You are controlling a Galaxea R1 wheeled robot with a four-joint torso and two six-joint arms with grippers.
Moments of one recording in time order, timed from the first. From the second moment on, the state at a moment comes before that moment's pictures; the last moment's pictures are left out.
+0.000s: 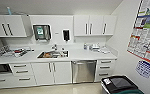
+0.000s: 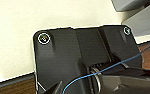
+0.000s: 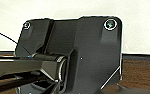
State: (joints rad) left arm 1.50 2.86 -2.50 0.06 -0.08 0.05; right arm -1.57 2.80 -2.46 -0.13 0.10 -0.02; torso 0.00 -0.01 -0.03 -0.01
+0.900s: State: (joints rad) left arm 1.50 2.86 -2.50 0.06 -0.08 0.05; right arm -1.57 2.81 -2.47 -0.13 0.10 -0.02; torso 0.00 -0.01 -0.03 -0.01
